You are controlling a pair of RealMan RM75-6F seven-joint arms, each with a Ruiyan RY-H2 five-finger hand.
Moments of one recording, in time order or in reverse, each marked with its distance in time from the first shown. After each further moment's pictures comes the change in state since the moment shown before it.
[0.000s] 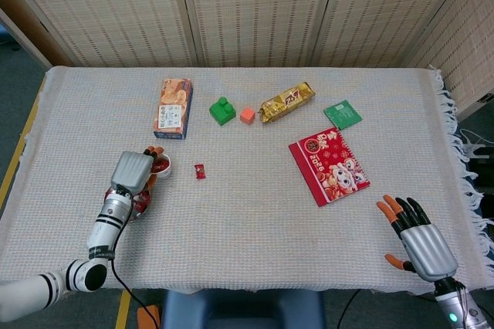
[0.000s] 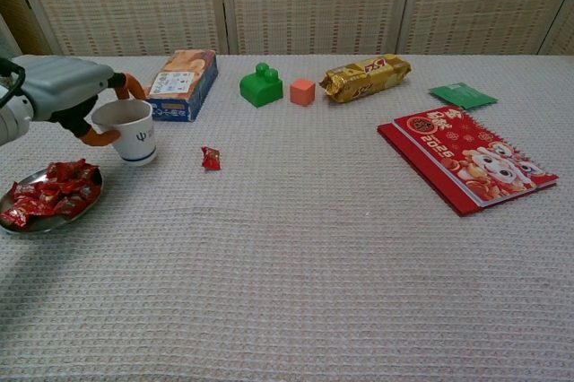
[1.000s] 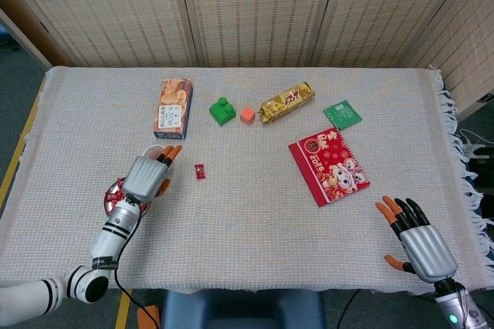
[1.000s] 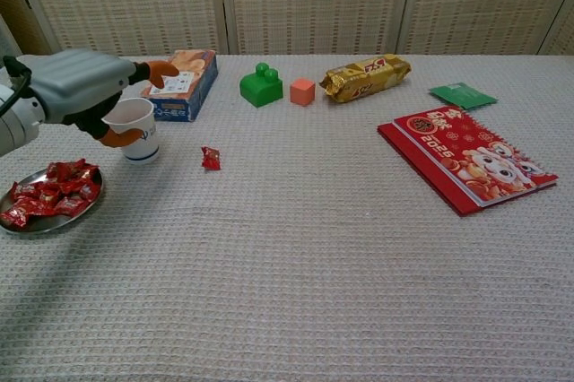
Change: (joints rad) left arm 0.003 0.000 0.070 -0.095 0.167 0.116 -0.016; right arm -0.001 0.003 -0.006 -0.003 -0.015 0.003 0.003
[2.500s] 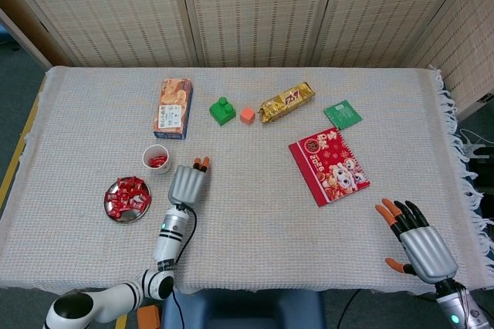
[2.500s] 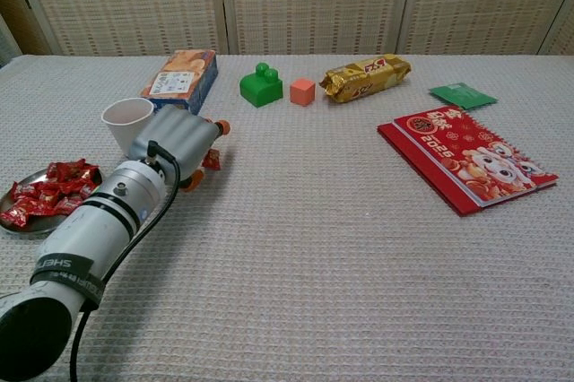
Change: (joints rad) left arm -0.088 -0.599 -0.118 0.648 -0.048 0.011 0.282; right arm 0.007 0.020 -0.010 -0.005 0.007 -0.025 0.023
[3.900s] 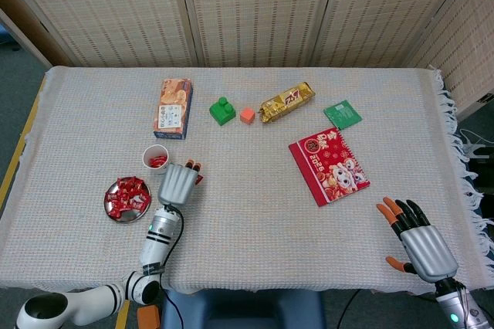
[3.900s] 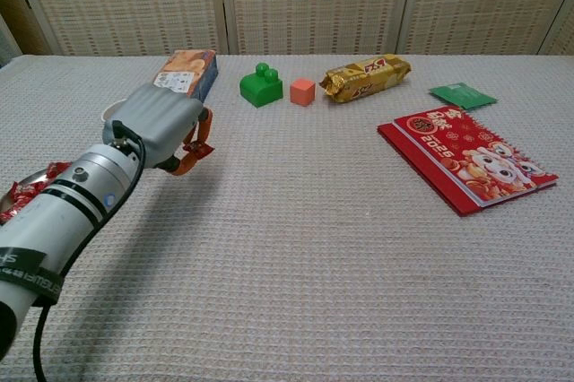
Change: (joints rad) left arm 0.076 0.178 0.029 -0.262 0.090 0.099 -0.093; right arm 0.000 -0.007 0.006 -0.003 0.015 -0.004 -0.016
